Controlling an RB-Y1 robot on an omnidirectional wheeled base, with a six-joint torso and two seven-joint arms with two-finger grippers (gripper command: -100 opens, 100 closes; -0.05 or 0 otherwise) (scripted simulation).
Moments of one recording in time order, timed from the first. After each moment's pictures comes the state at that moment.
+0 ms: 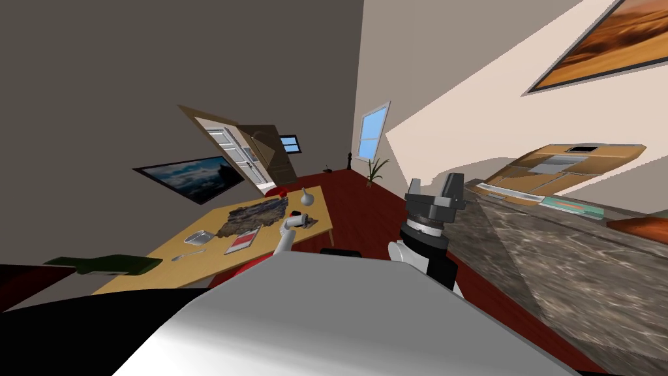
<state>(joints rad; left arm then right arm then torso) -0.13 0.12 0.28 -1.31 0.07 0.97 -0.09 0.53 0.04 0.02 -2.39 -0.08 -0.62 0.06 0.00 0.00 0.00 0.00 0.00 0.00</state>
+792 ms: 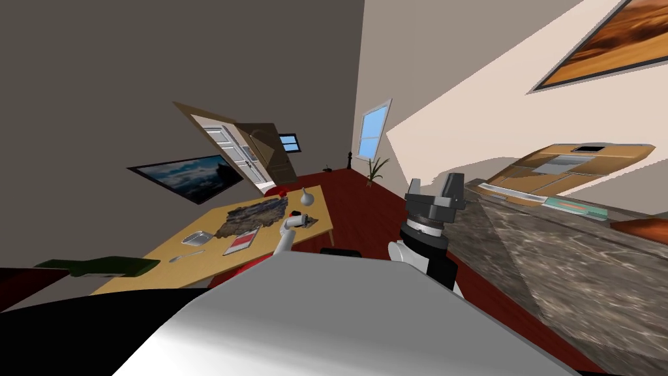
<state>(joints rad) -0.13 0.12 0.28 -1.31 0.07 0.96 -0.09 0.53 0.04 0.02 -2.39 -0.08 -0.62 0.06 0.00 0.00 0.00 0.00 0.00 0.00</state>
